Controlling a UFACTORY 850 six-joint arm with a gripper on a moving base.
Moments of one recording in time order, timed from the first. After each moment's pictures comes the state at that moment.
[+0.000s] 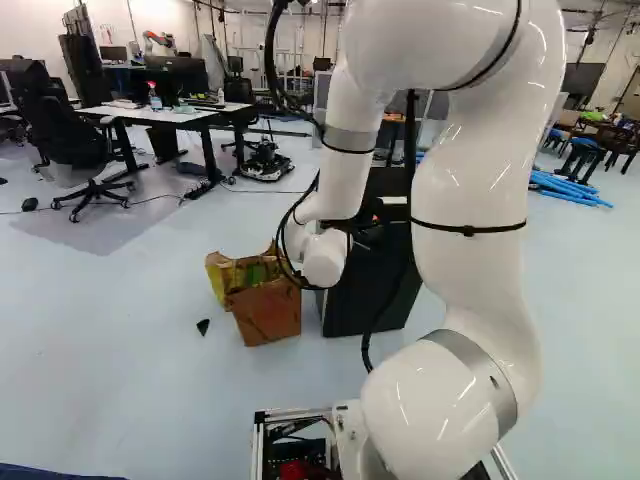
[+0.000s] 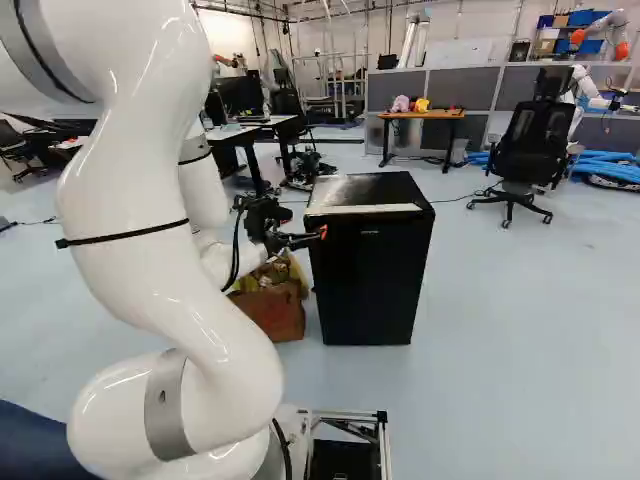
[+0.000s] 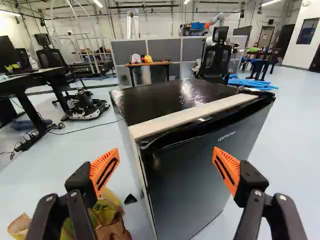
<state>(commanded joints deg) 19.6 -21.8 -24.4 47.1 78.9 0.0</state>
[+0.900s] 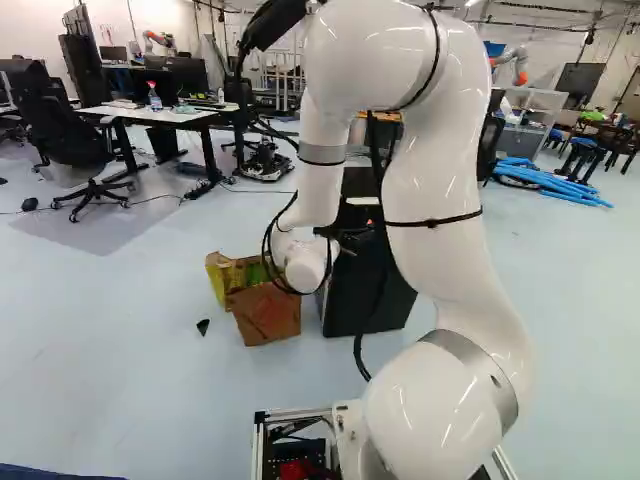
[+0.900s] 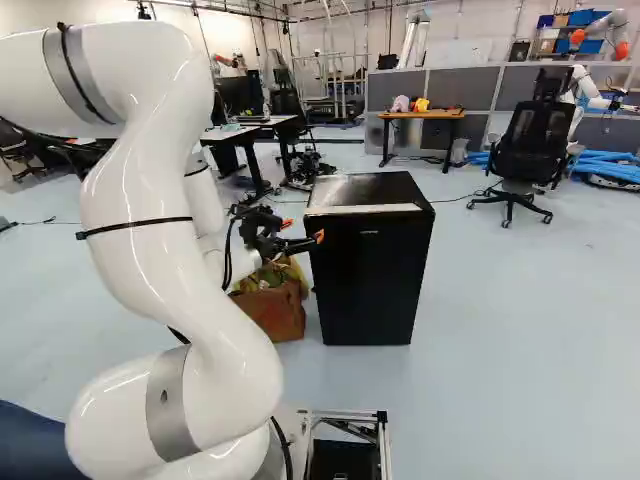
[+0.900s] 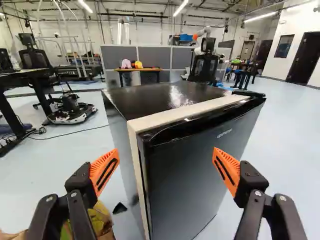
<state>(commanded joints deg) 23.4 -30.5 -30.2 55.6 83.5 0.0</state>
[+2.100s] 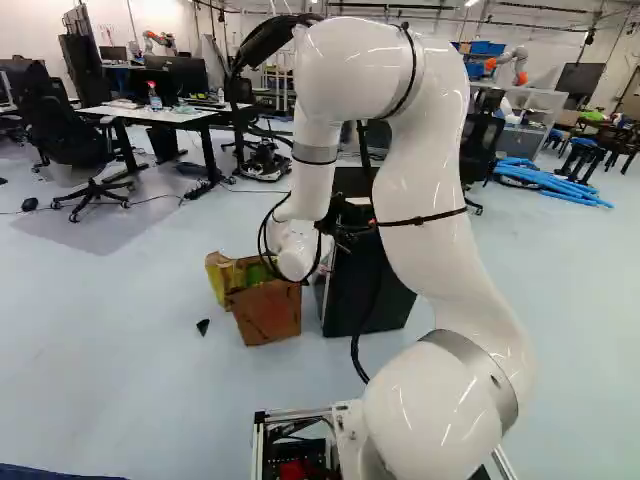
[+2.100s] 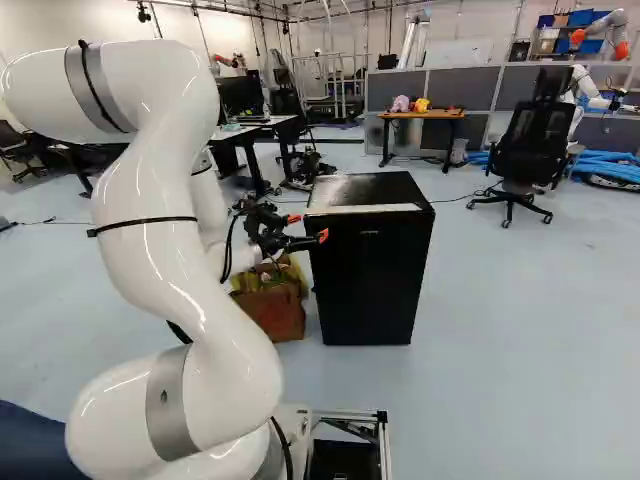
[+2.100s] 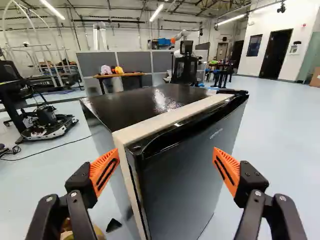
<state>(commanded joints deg) 22.9 -34.3 -36.6 63.3 83.3 0.0</state>
